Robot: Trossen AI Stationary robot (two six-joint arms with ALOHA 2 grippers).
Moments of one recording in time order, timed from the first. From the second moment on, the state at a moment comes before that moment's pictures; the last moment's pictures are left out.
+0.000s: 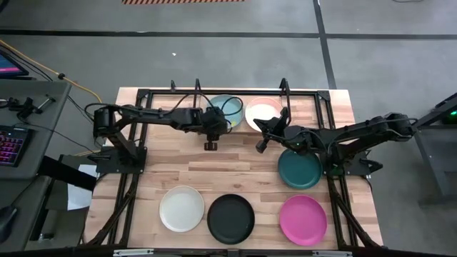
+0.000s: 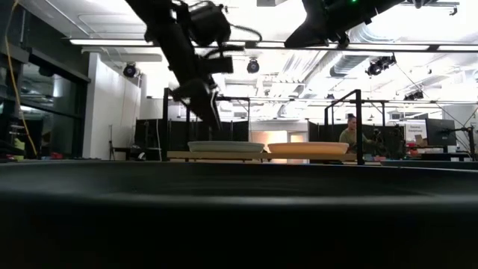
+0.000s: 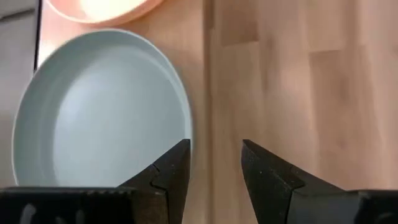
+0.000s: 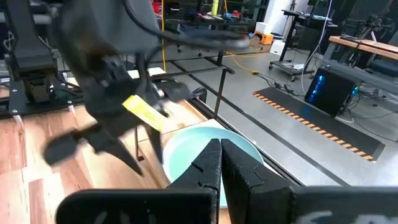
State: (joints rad) left arm 0.22 1.69 1.14 -0.46 -0.17 0.37; right arm 0.10 1.22 0.75 0.22 0.73 0.05
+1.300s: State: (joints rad) left arm 0.33 1.81 1.15 -0.38 -0.10 0.37; right arm 0.10 1.22 0.75 0.22 0.73 0.05
